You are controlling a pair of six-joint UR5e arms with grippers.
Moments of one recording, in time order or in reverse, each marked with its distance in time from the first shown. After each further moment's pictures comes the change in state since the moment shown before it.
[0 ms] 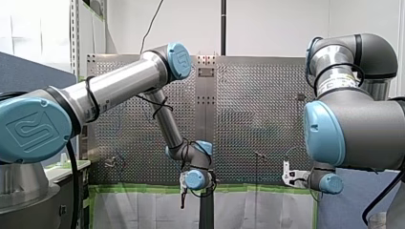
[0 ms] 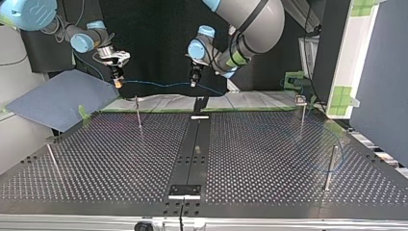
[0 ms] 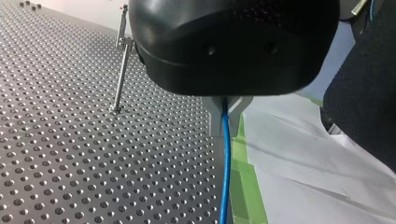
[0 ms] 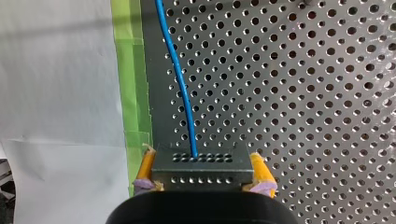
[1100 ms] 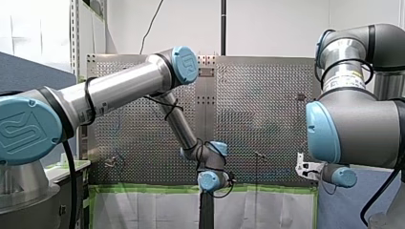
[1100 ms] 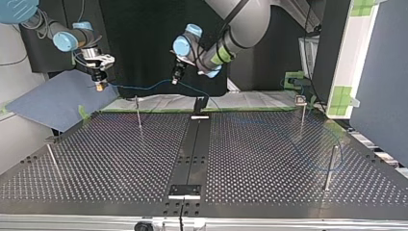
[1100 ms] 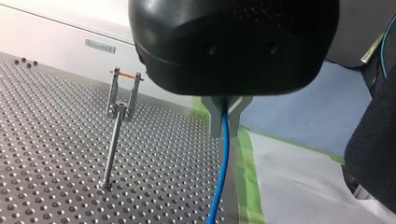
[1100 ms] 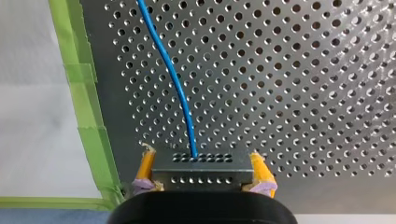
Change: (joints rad) left arm -0.095 -0.054 0.160 -0.052 0.054 -0.029; right arm -0.100 -0.056 -0.003 -0.017 0.006 0.066
